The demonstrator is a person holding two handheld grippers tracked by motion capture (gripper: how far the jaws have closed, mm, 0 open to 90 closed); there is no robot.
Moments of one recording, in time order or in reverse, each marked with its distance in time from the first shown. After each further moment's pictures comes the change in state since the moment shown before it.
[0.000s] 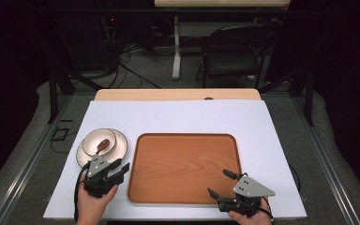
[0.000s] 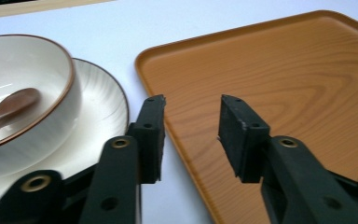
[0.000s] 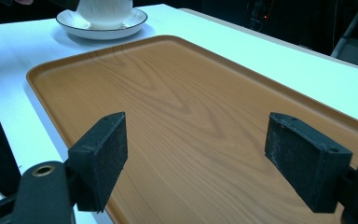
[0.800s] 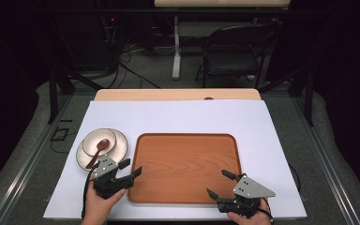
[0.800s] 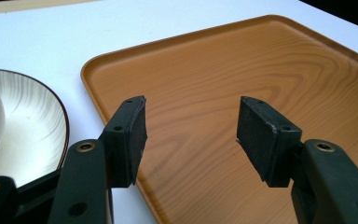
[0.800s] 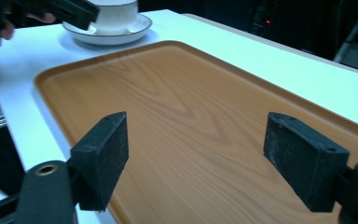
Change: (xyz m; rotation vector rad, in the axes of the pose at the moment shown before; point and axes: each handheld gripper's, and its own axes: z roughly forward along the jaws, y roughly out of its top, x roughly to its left) left arm -0.011 -0.005 0.019 -0.032 -0.164 0.037; right arm 0.002 0.001 -0.001 -0.019 0.009 -0.002
